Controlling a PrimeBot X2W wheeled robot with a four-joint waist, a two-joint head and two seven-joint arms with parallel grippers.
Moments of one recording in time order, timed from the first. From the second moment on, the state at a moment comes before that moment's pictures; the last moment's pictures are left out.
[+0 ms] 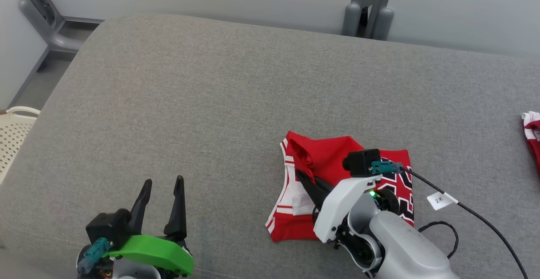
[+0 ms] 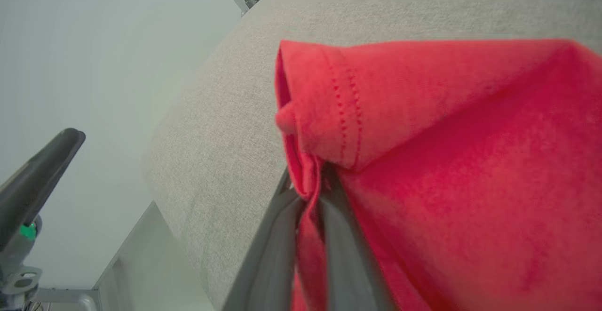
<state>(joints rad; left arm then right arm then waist) -0.08 0.30 -0.46 0.15 -0.69 0.18 -0.25 -0.41 -0.05 0.55 0.54 0.72 0.13 0.05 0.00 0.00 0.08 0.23</state>
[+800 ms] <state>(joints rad) -0.08 0.29 -0.48 0.16 -0.68 0.17 -0.25 -0.47 -0.05 0.52 0.63 0.60 0.13 -0.20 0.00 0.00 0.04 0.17</state>
